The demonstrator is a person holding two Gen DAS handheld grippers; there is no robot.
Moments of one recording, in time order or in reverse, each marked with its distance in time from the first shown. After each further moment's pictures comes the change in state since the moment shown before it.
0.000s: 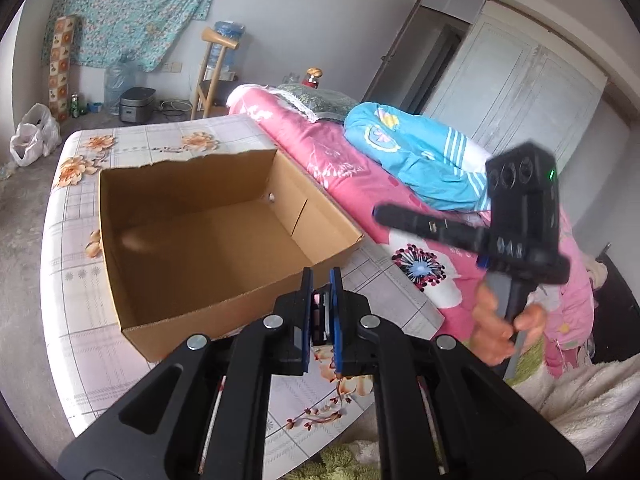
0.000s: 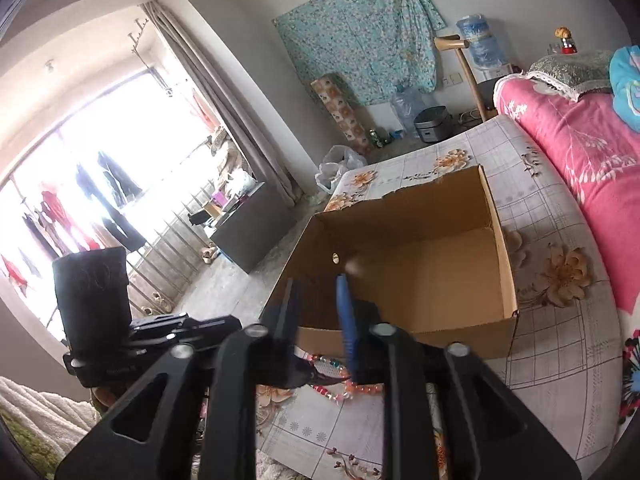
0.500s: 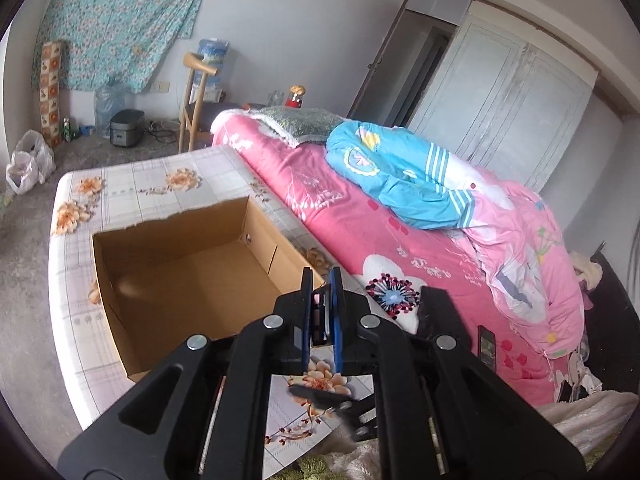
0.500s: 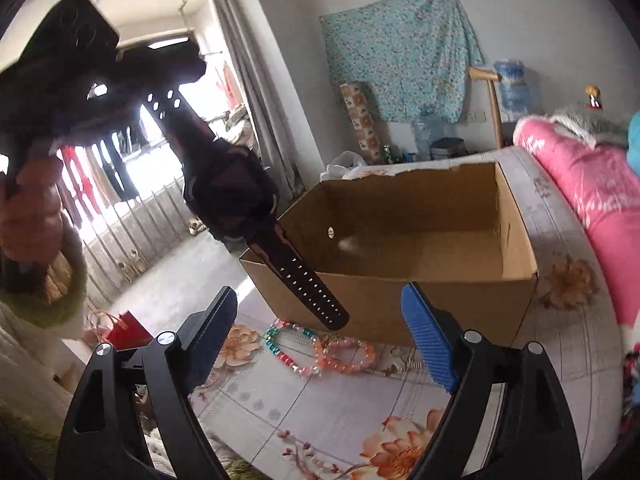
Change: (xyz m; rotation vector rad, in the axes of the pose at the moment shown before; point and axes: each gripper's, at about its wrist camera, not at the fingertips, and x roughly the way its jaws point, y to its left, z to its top) left arm -0.033 -0.055 0.067 0.047 -0.023 -0.006; right arm 0.031 0.032 -0.056 -0.340 -0.027 -0.030
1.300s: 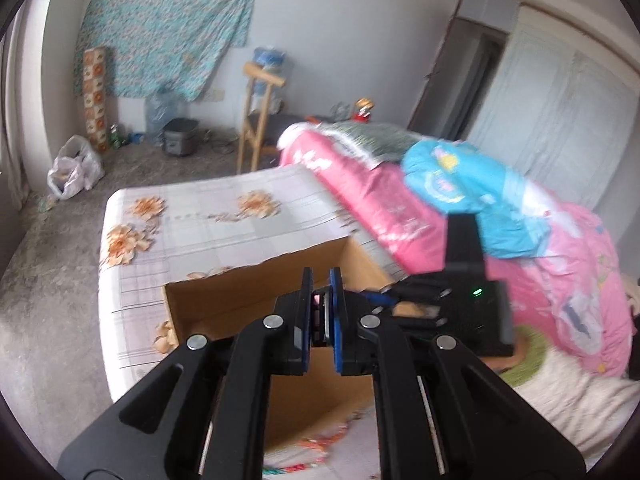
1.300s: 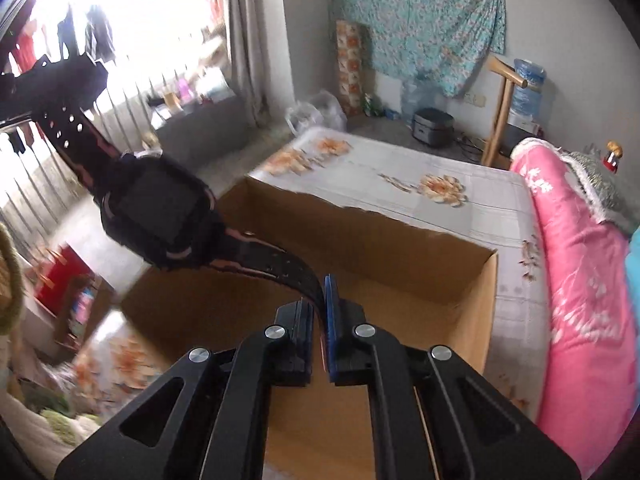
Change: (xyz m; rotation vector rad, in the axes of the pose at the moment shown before) left arm 0.054 0.117 0.055 -0.041 0.006 0.224; right arm 0.137 -0.055 0.129 -0.205 0.373 -0.259
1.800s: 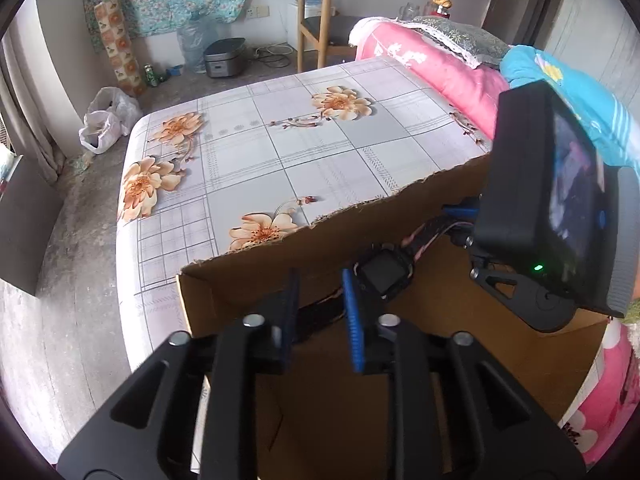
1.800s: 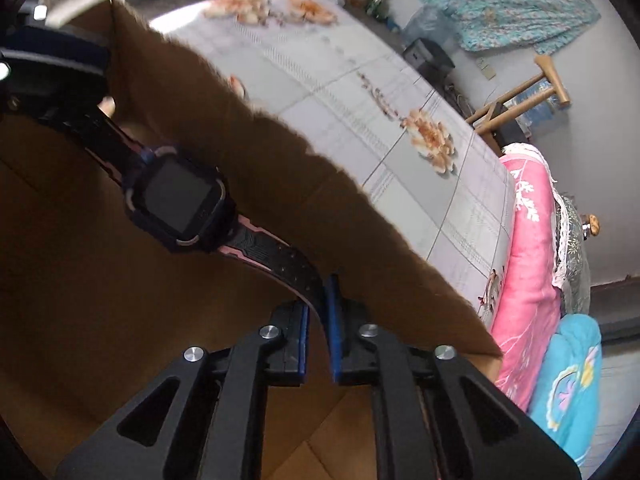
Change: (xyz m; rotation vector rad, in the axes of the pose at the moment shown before) left arm 0.158 0.078 -0.023 0.026 0.312 0.221; right arm 0.153 0.001 0.022 -0.366 0.457 -0.272
